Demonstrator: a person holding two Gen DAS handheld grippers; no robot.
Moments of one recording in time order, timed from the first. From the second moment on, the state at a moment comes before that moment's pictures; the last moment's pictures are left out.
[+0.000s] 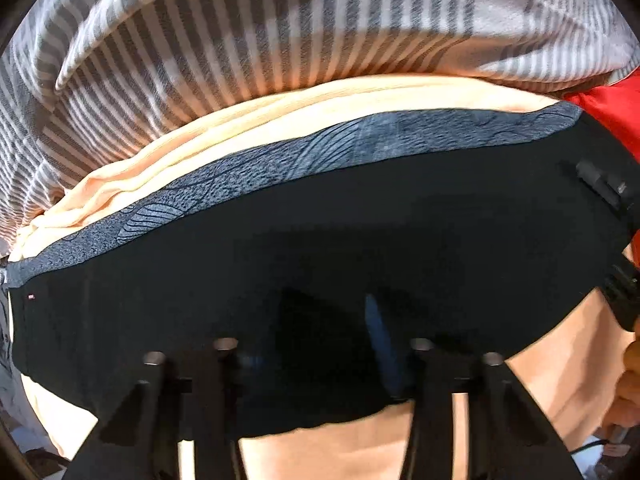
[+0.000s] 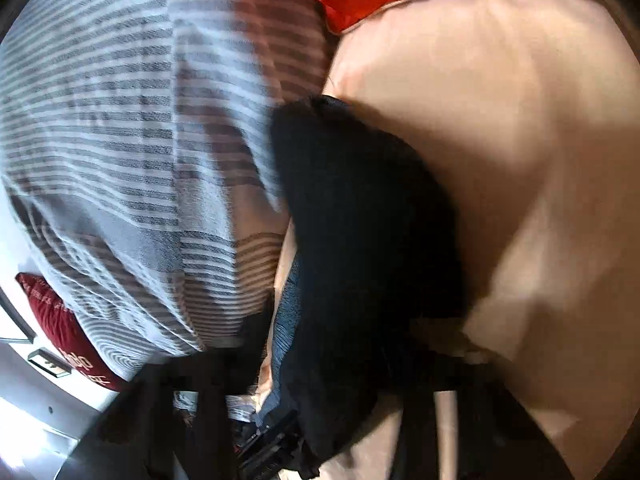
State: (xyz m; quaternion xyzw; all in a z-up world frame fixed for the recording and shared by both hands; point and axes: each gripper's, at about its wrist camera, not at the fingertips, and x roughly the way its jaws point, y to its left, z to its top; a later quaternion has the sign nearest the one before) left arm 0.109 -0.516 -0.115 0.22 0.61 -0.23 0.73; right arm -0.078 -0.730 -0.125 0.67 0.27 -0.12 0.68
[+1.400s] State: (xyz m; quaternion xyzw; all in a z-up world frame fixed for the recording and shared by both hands) left arm 0.122 -0.528 -0.082 0.13 0.60 -0.24 0.75; right arm -0.027 -0.673 -0.014 0.46 0.34 -0.10 0.81
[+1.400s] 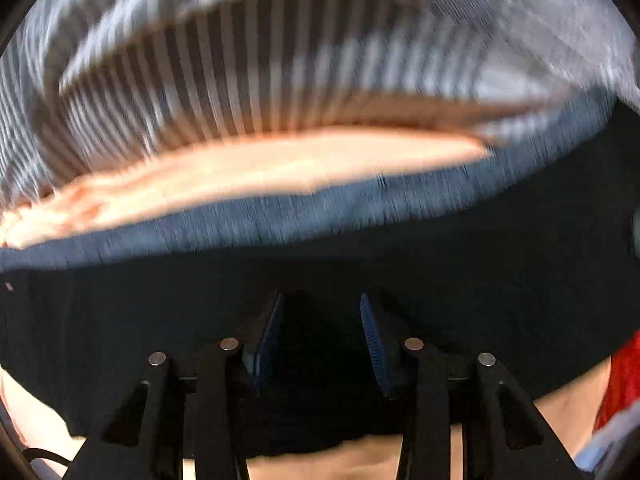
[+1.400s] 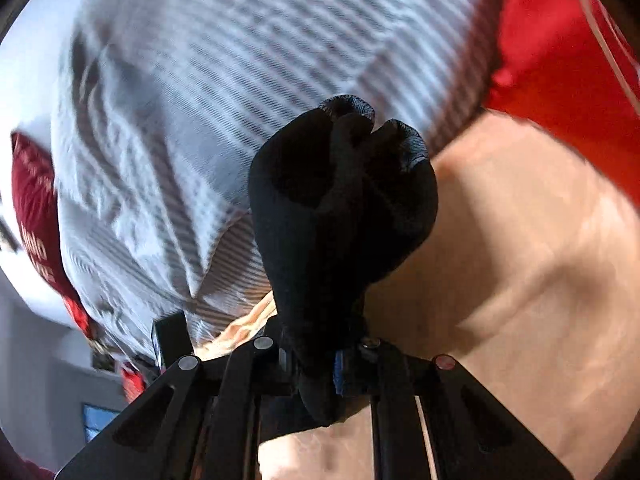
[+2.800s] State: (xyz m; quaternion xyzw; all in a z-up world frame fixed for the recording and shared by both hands) left arm 0.172 -0.226 -0.015 0.01 0.64 -0.27 0.72; right arm 0.055 -0.409 -0.039 0.16 0.57 -0.11 0.80
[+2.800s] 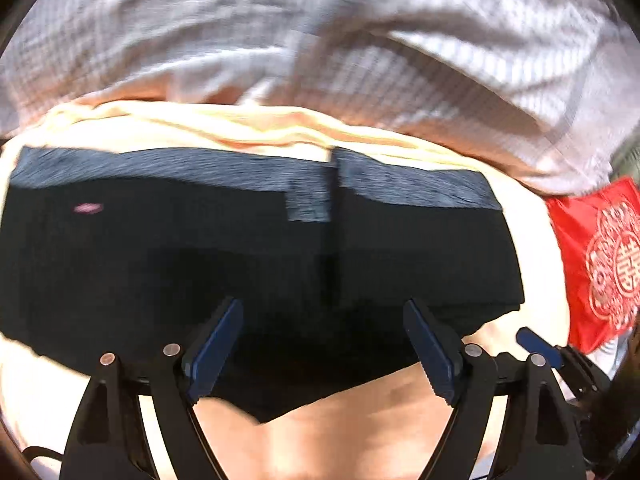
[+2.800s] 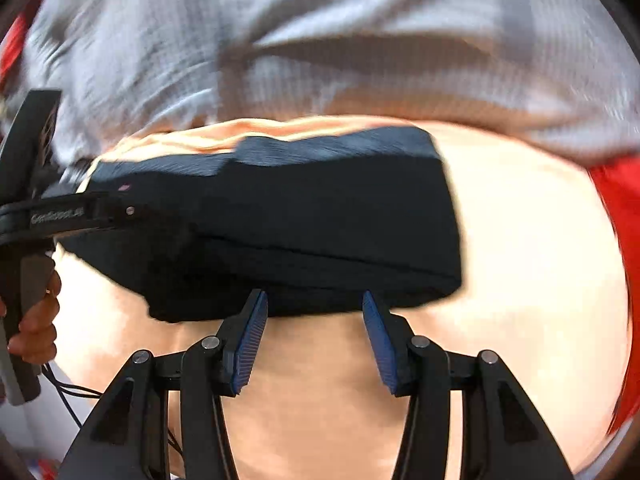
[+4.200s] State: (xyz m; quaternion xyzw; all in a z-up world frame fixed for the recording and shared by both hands) left arm 0.196 -0.234 -0.039 0.08 0.64 -0.25 0.72; right arm 0.063 -0.529 -0.034 0.28 0.53 -0.16 0.79
